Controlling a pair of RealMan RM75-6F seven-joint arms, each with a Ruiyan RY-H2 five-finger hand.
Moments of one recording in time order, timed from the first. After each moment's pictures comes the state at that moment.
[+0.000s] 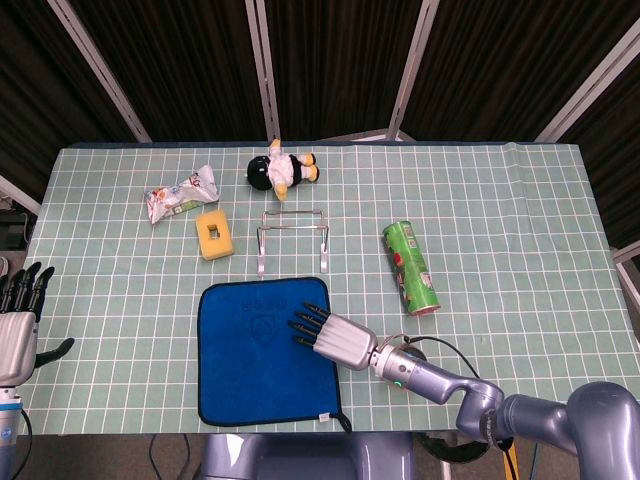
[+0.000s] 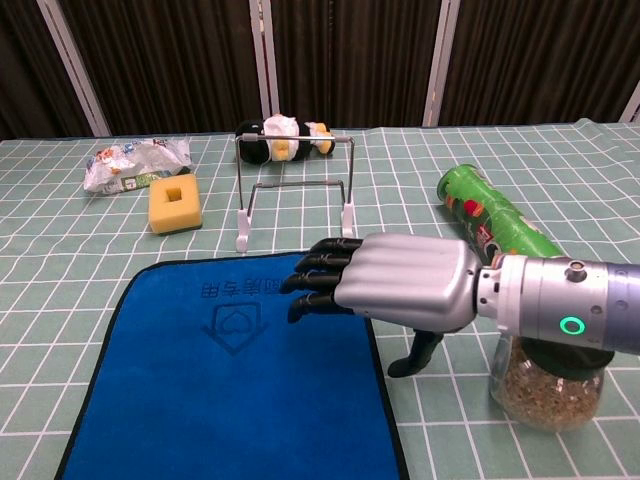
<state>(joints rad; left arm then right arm) -0.09 -1.17 -0.10 -1.75 1.39 1.50 0.32 0.82 -1.67 0.05 -1.25 -1.90 0.86 -0.16</state>
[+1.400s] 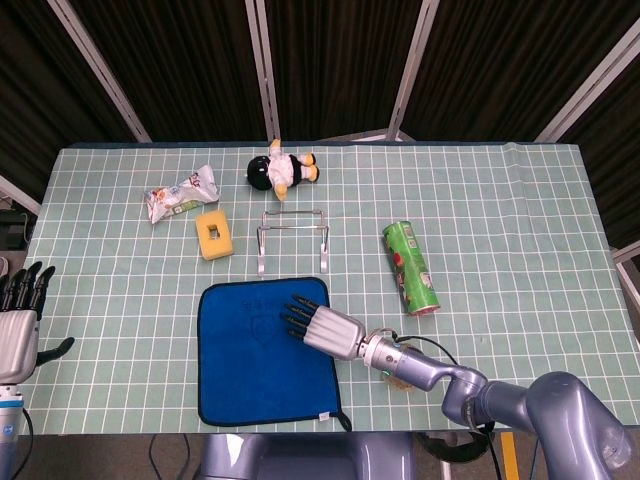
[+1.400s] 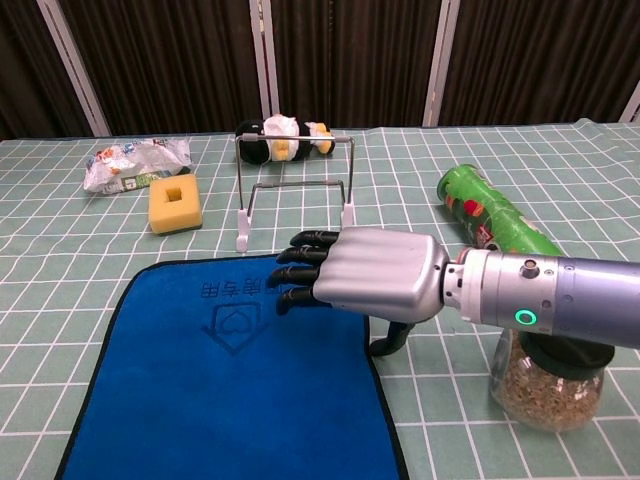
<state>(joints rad) -0.10 -1.17 -0.10 -1.74 1.36 1.49 0.33 0.92 -1.76 -0.03 -1.06 -1.85 0.97 -0.17</state>
